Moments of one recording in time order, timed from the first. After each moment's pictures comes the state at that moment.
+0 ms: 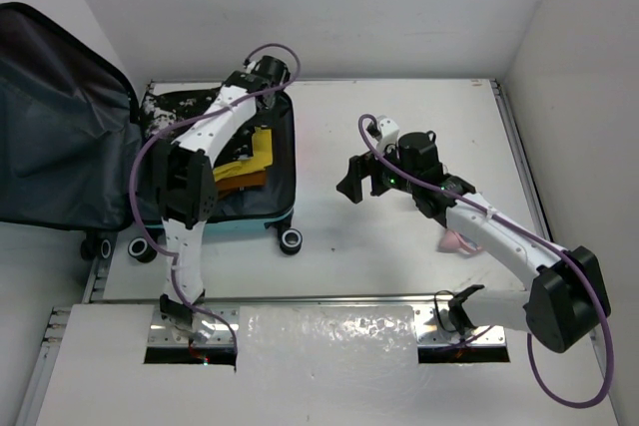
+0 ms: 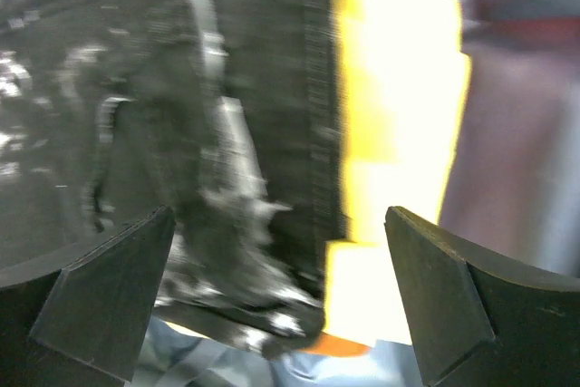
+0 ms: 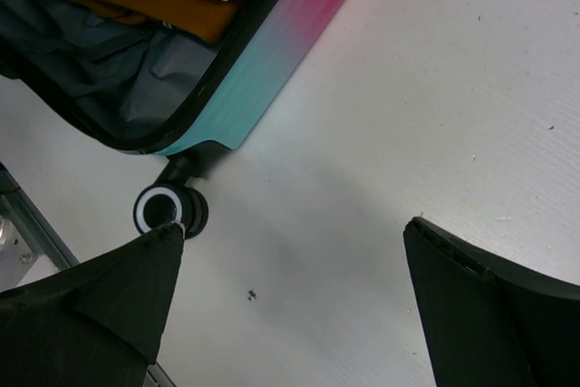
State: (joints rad) left arm -0.32 2.12 1.99 -0.99 -0.58 -0.30; right arm 0.51 1.25 0.80 -0.05 -0.30 0.17
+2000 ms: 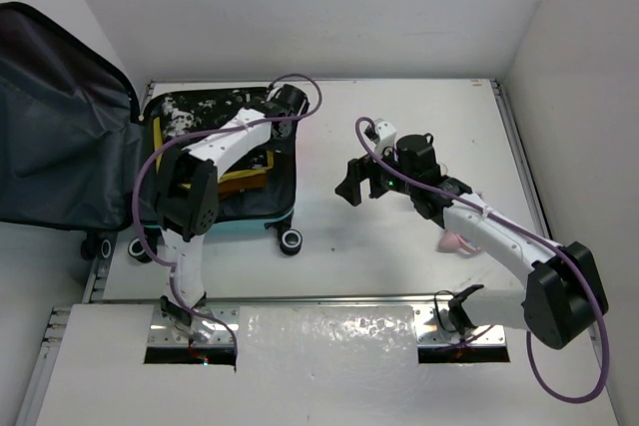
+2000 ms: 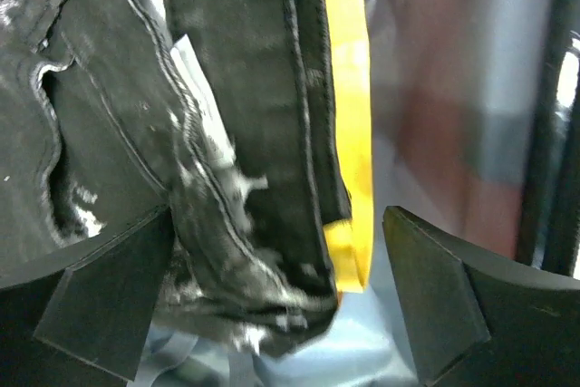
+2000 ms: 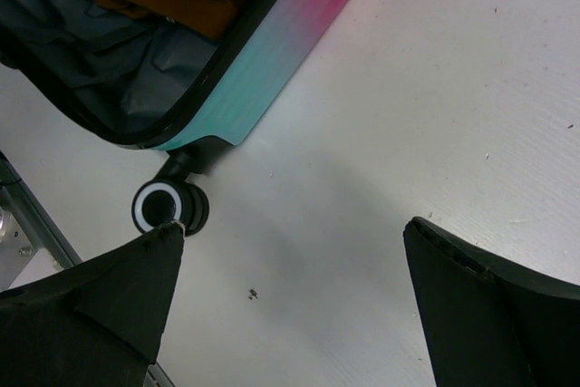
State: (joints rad) left arm -0.45 2.02 1.69 -0.83 -0.57 -0.26; right arm 0.51 1.27 0.78 -0.01 -0.33 0.17
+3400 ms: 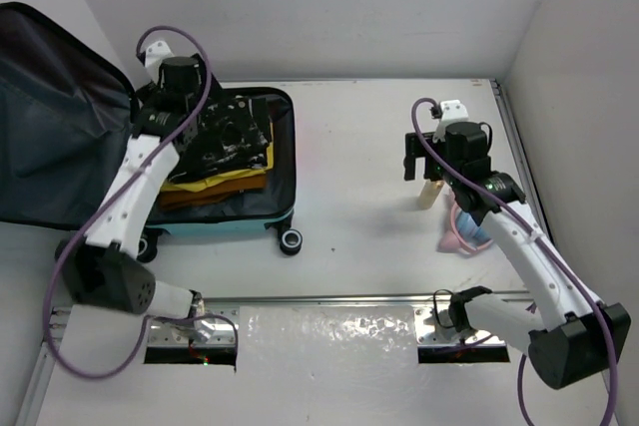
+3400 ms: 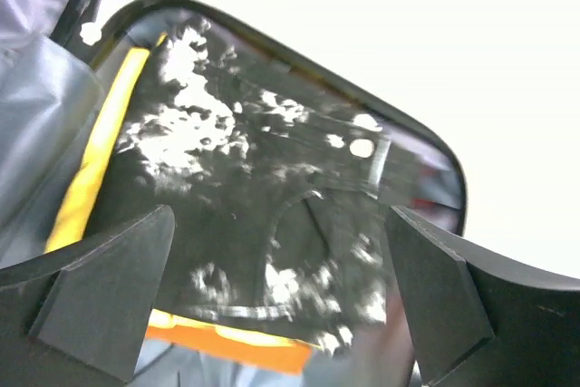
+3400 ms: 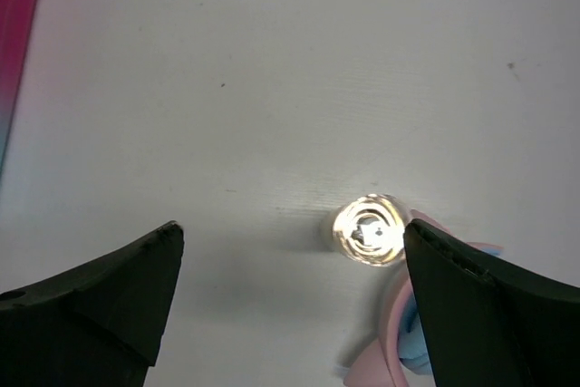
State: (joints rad) left arm -0.14 1.44 1.43 -0.52 -0.48 -0.54; right arm 0.29 1.07 0.93 -0.43 0.12 0.08
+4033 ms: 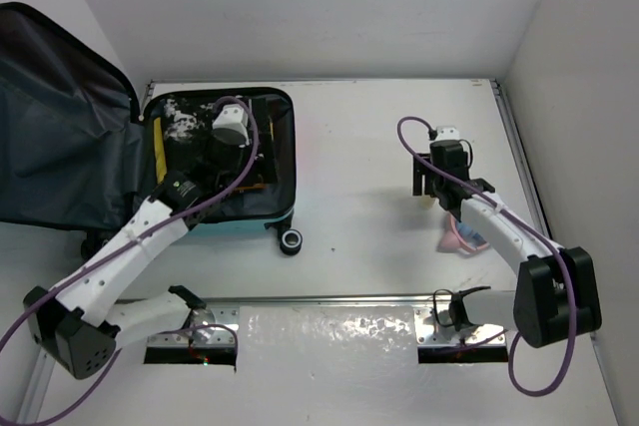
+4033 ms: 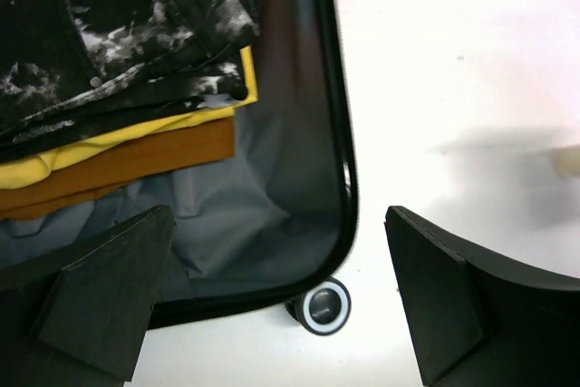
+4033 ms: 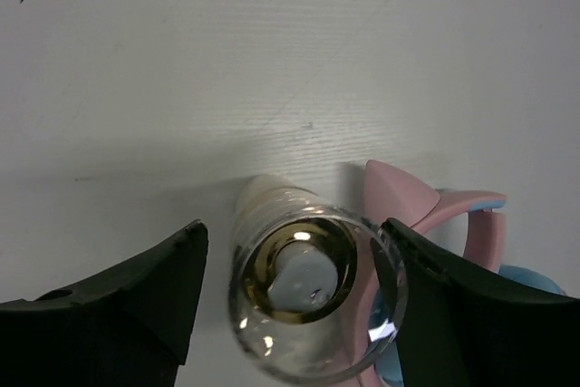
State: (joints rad) left arm -0.56 1.08 1.04 -0.58 -0.33 -0.47; right arm 0.23 1.26 0.71 -0.23 0.31 0.10
